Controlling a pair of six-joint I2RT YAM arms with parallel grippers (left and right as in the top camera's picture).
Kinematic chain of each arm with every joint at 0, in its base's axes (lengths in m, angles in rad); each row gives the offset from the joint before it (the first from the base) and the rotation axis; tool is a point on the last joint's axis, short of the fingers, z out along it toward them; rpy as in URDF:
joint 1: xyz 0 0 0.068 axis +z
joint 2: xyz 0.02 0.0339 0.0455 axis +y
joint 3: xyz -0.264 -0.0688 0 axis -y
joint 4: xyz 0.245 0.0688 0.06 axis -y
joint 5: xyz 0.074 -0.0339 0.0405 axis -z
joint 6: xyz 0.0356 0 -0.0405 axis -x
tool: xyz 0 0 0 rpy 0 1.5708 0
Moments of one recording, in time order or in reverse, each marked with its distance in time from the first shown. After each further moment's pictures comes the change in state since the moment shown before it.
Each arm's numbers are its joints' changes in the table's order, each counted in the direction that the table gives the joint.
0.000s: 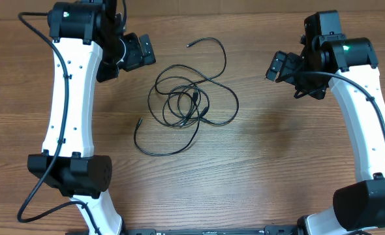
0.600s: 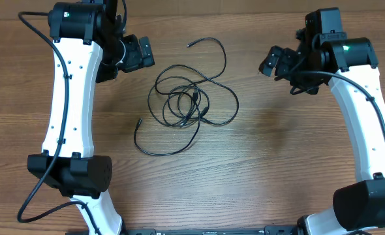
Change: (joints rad) left arm -0.007 0.000 -0.001 -0.009 -0.013 -0.040; right arm 0.000 0.000 0.000 0.064 -0.125 0.043
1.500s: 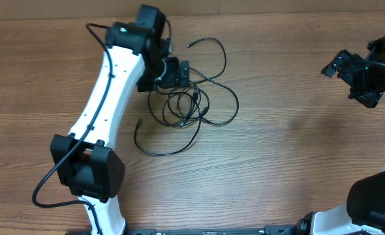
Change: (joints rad) left arm -0.175 0.001 -0.365 0.330 0.084 -0.025; right arm -0.404 0.002 0.000 -0.082 0.000 0.081
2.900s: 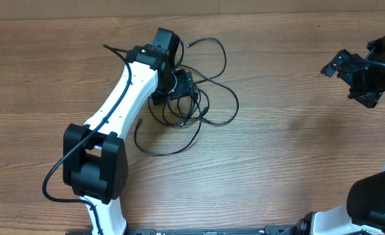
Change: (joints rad) left arm -0.045 0.000 -0.259 0.268 -0.044 0.204; right arm 0.000 0.000 0.000 0.000 -0.007 0.000
